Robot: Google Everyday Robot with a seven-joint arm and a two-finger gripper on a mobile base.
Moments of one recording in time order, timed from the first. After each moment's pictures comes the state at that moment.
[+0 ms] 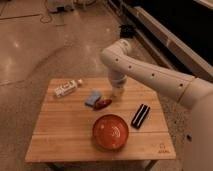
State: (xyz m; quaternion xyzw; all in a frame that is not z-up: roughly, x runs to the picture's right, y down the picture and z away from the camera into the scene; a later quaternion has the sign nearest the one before) arm 0.055 -0.004 0.776 -0.30 -0.02 -0.17 0.94
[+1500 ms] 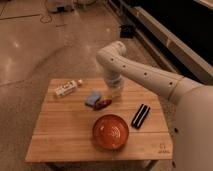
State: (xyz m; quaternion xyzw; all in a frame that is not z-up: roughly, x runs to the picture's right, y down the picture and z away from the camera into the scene) arm 0.059 0.006 0.787 -0.31 -0.06 -0.21 0.93
